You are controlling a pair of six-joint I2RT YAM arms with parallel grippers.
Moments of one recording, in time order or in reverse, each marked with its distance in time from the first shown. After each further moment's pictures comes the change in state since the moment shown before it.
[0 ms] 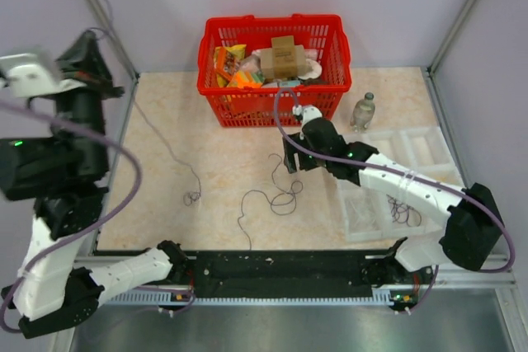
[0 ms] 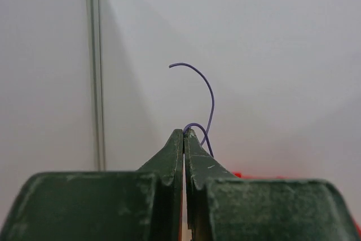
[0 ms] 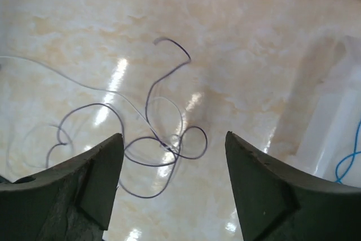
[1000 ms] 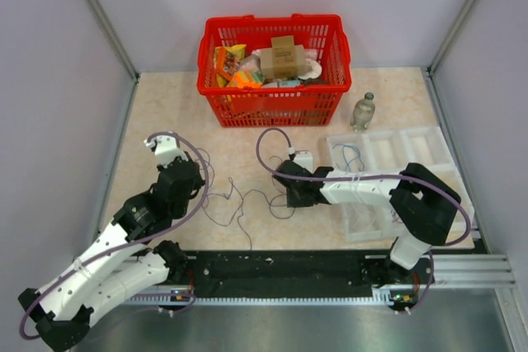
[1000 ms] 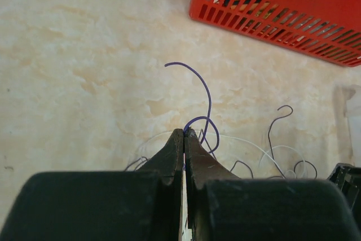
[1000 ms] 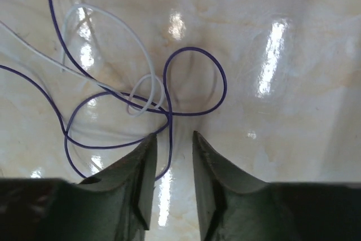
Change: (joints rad) left arm 0.006 -0.233 -0.970 -0.653 -0.059 -1.047; right arm 0.190 0.270 -0.056 -0.119 0.116 0.483
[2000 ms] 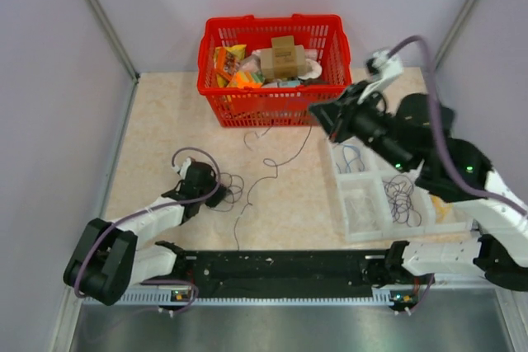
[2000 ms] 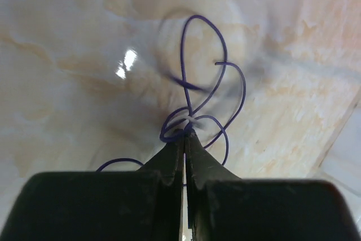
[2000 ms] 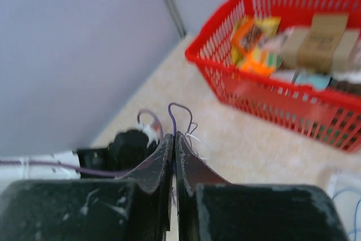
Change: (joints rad) left arm 0.333 0.492 -0.446 0.620 0.673 -0.526; right arm 0.087 -0.549 0.641 -0.135 0.041 -0.471
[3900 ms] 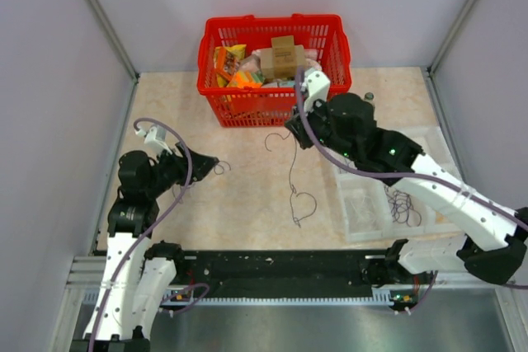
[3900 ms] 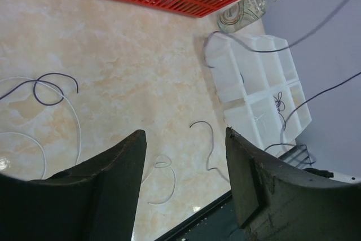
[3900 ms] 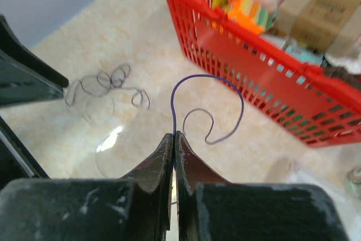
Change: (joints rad) left arm 0.382 -0.574 0.320 -0.377 0.592 0.552; right arm -0.141 0.116 -0.114 0.121 -0.175 -0.307
